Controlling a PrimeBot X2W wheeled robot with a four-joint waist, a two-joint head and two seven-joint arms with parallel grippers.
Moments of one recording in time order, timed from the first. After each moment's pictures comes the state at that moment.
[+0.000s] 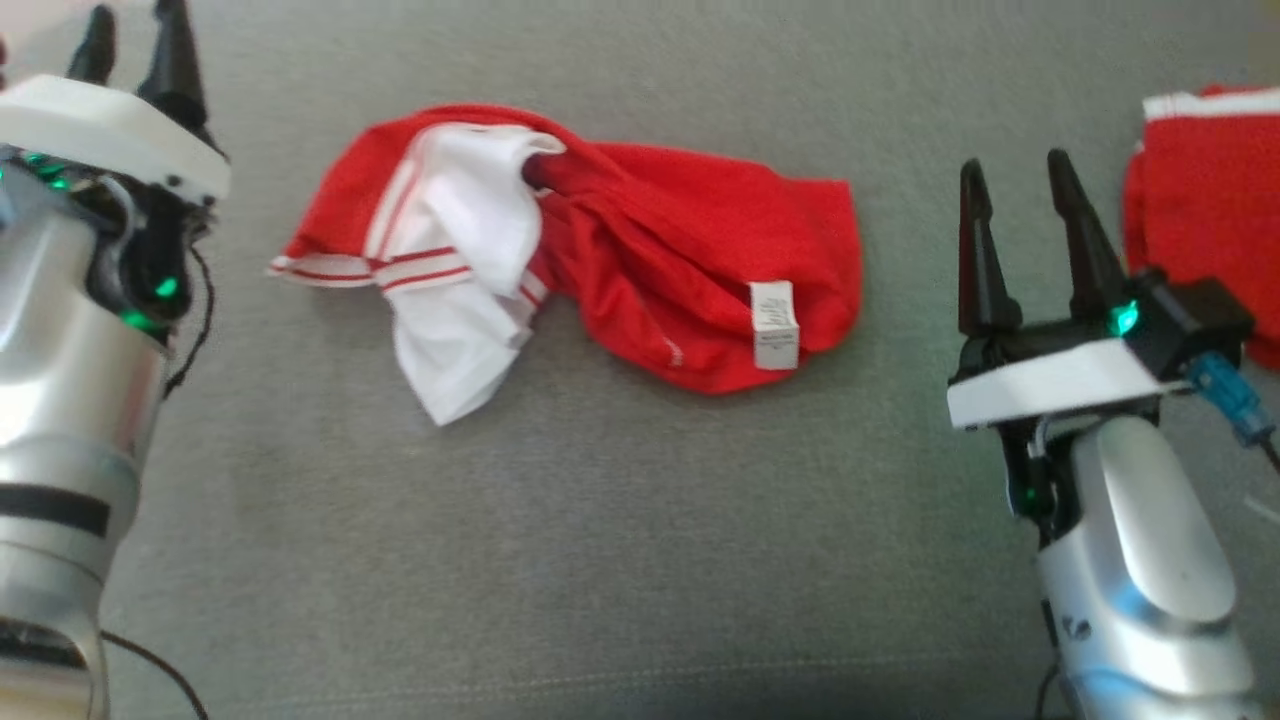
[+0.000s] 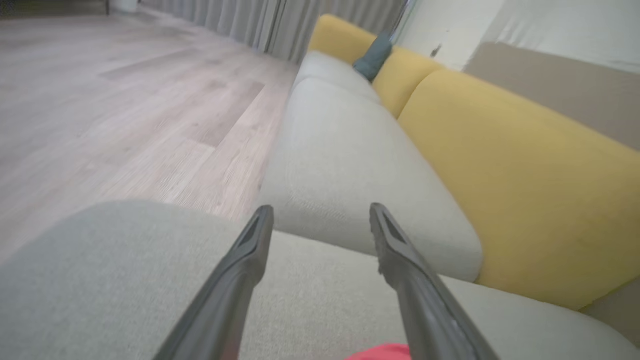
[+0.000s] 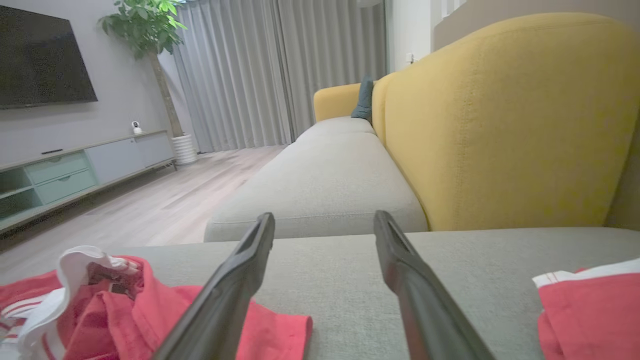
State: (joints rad) left arm -0.97 0.37 -0.56 0.89 -1.02 0.01 -0.22; right arm -0.41 -0.05 0.07 0.34 0.17 0.13 -0.25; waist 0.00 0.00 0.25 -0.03
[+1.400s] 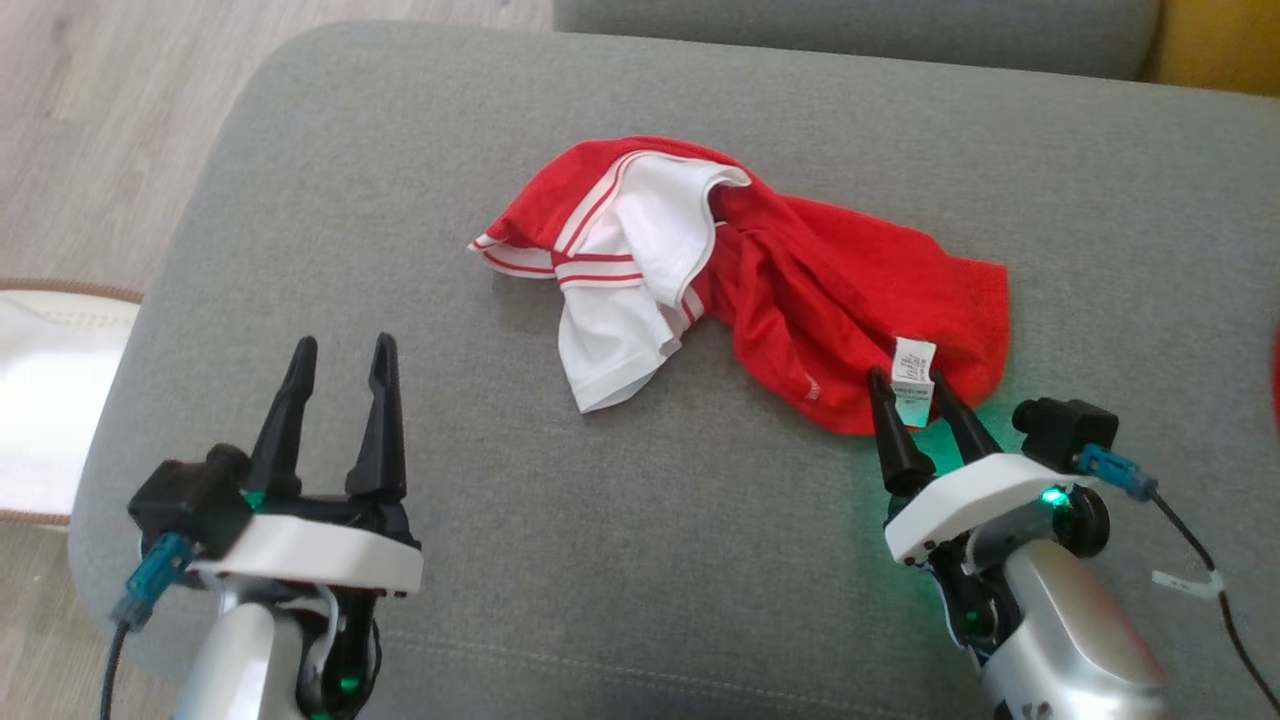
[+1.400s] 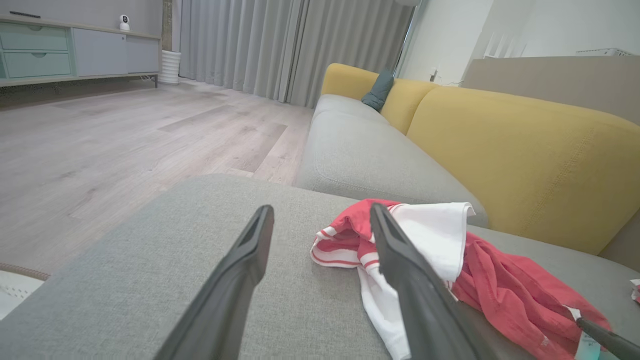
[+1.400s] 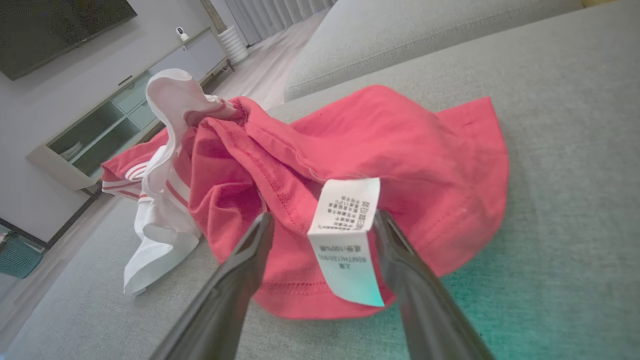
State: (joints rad) left arm -0.09 0.09 -0.15 0.11 -0.33 -0.07 -0.26; right arm -0.32 -0.05 0.22 0.65 0.48 0.13 -0.13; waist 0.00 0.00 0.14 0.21
